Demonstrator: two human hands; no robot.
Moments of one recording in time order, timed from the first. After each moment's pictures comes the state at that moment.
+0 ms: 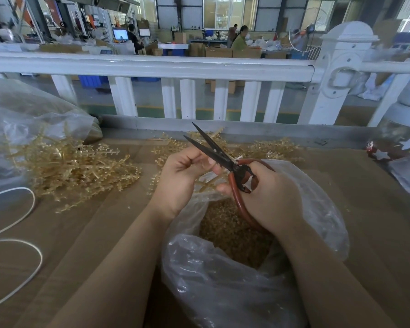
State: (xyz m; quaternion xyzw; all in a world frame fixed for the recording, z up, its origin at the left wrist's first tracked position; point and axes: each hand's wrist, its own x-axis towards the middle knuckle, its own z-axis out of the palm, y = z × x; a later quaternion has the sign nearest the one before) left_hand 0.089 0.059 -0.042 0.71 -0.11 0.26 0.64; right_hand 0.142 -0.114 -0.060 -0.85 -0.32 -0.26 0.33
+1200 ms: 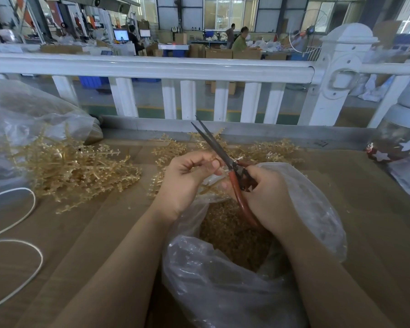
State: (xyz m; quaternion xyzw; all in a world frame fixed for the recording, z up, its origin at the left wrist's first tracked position) left_hand 0.092 0.058 -0.046 0.72 -0.09 0.25 0.64; right_hand 0.144 -0.111 -0.059 -0.85 -0.28 -0.11 0.44
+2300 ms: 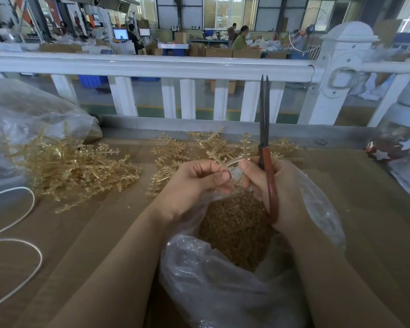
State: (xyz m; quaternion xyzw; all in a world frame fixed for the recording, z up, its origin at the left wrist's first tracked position) left_hand 0.085 0.049 -0.048 0.62 -0.09 0.06 0.78; right_hand 0.140 -0.116 -0.043 -0.68 -0.23 0.00 0.70
